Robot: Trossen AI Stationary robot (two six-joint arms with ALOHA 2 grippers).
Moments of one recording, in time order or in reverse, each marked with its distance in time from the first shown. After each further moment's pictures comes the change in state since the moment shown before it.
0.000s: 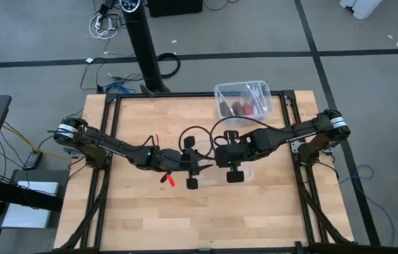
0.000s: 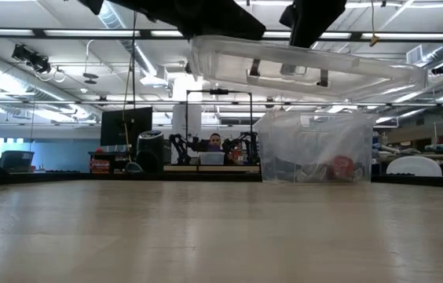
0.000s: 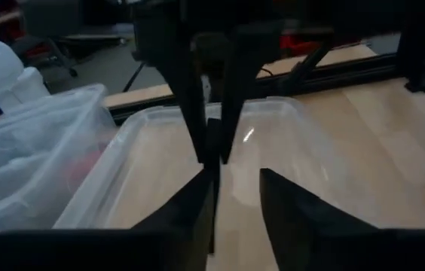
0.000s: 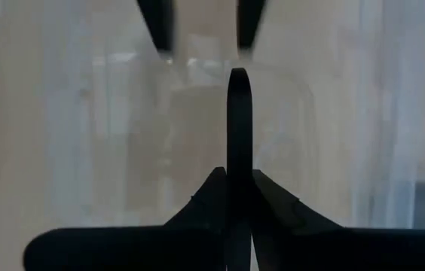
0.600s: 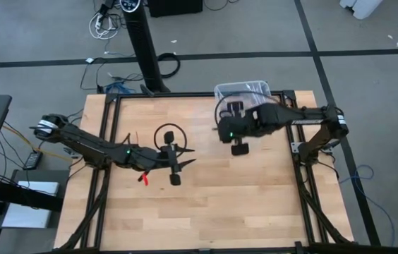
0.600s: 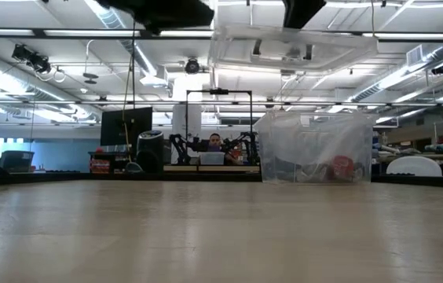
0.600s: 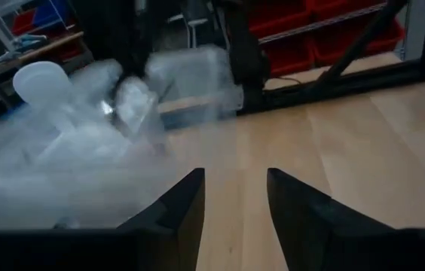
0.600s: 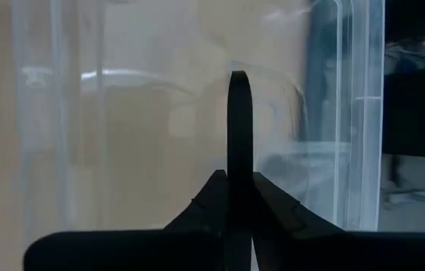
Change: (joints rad) left arm -0.050 -0.266 -0.200 -0.004 -0.151 0.051; right arm -0.159 0.001 0.265 -0.258 0.203 -0.298
